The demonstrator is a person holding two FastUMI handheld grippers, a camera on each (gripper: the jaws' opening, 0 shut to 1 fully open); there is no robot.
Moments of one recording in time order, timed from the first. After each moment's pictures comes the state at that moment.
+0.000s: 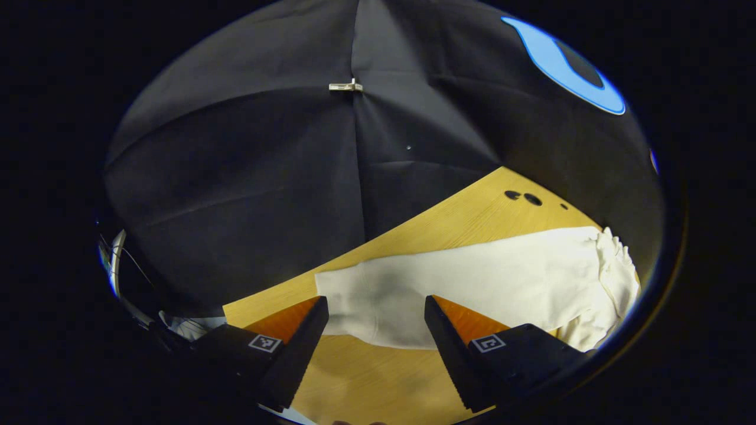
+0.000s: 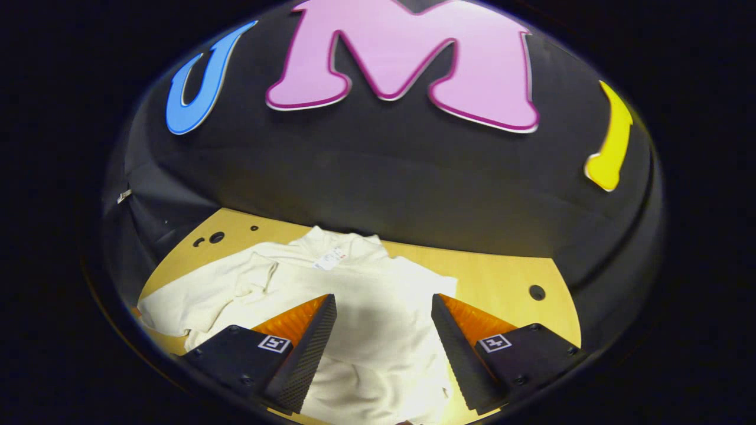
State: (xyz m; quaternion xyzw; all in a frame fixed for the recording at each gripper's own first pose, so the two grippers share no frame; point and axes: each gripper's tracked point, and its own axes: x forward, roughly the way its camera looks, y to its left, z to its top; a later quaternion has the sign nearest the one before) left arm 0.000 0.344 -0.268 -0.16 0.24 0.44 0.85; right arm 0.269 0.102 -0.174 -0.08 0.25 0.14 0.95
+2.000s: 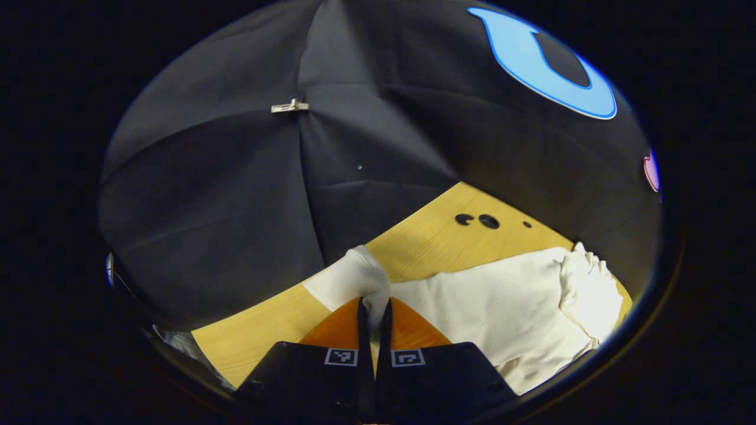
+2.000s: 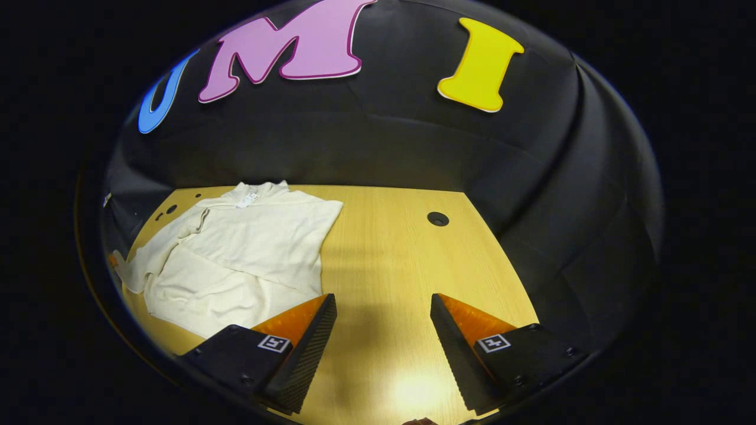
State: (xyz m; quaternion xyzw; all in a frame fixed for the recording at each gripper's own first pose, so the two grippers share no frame) left arm 0.121 0.308 -0.184 -0.15 0.21 0.36 0.90; right arm 0.180 -0.106 -0.230 -0.06 0.30 0.03 0.95
